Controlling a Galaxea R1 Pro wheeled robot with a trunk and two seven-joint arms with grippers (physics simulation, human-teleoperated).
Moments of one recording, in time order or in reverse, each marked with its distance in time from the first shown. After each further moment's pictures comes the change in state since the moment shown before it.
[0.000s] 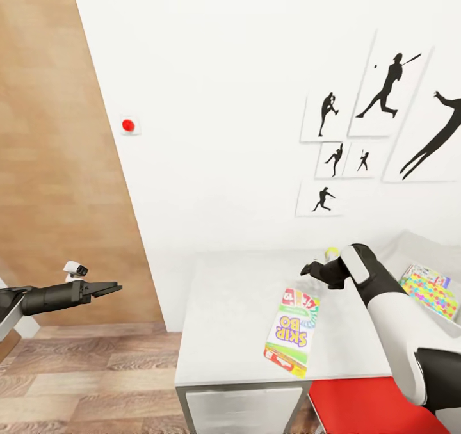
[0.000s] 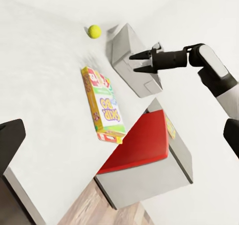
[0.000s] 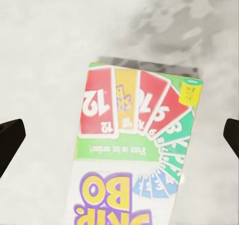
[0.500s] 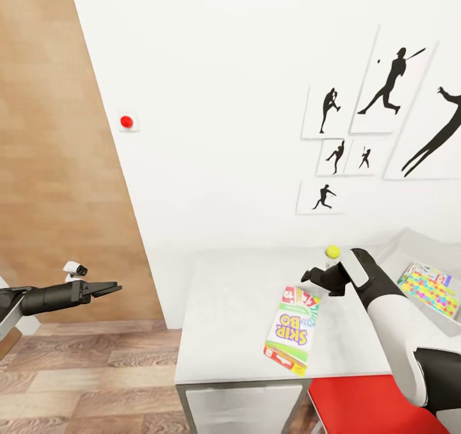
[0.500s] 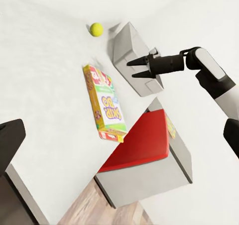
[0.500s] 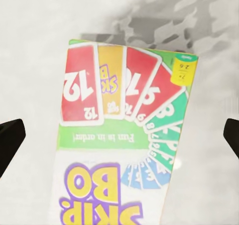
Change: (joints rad) left arm 0.000 0.001 0.000 0.000 0.000 0.001 0.000; right arm 0.004 -0.002 -0.001 0.048 0.002 0.001 0.000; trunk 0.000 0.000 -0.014
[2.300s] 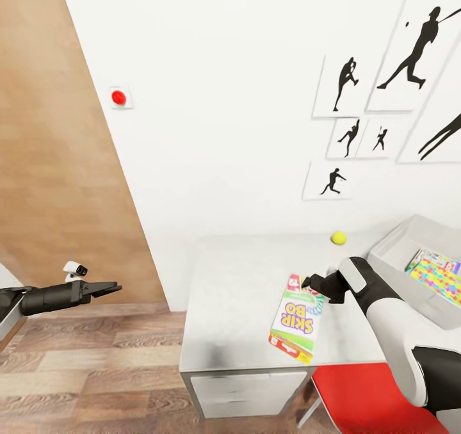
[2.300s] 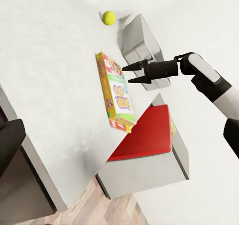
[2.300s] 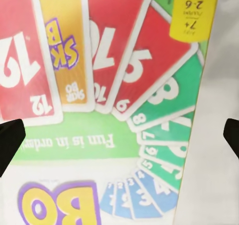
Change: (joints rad) left arm 0.000 0.000 0.000 0.000 0.000 -0.001 0.000; right arm 0.000 0.000 0.001 0.101 -0.002 -0.096 0.013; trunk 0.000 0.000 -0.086
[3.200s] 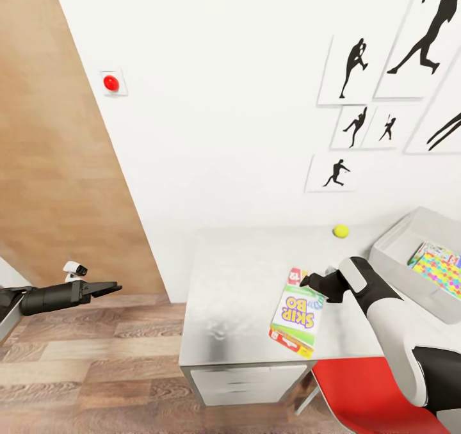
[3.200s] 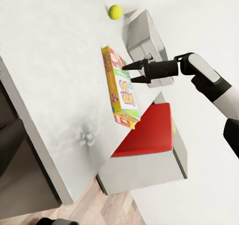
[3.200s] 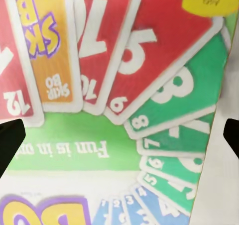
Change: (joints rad) left arm 0.000 0.000 0.000 0.000 0.001 0.000 0.000; right arm 0.000 -0.001 -0.002 0.000 -0.003 0.001 0.033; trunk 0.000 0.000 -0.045
